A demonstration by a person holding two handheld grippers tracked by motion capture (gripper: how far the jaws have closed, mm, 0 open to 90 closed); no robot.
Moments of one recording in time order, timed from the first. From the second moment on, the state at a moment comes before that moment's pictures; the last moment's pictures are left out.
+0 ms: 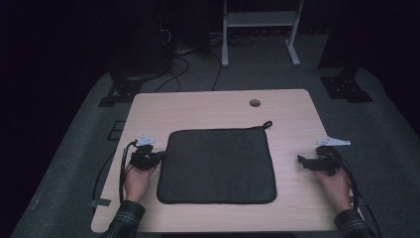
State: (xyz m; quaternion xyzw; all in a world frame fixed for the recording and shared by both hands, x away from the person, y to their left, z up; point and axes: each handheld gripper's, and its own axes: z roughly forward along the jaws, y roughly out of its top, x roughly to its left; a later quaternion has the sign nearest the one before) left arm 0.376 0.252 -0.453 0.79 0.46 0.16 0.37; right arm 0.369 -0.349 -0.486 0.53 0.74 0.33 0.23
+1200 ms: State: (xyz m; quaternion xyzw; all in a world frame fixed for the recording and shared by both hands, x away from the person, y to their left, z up) left arm 0.388 0.204 -0.415 0.77 0.40 0.09 0.49; right arm 0.369 -0.349 -0.486 0.53 0.75 0.33 0.23
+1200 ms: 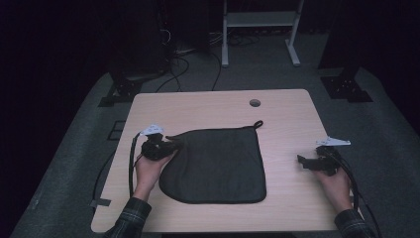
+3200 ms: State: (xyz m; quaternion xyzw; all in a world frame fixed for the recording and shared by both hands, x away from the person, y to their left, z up) left arm 0.439 -0.013 -0.446 0.85 0.27 -0.03 0.45; right arm 0.370 -0.349 -0.486 0.53 0.75 0.33 0.23
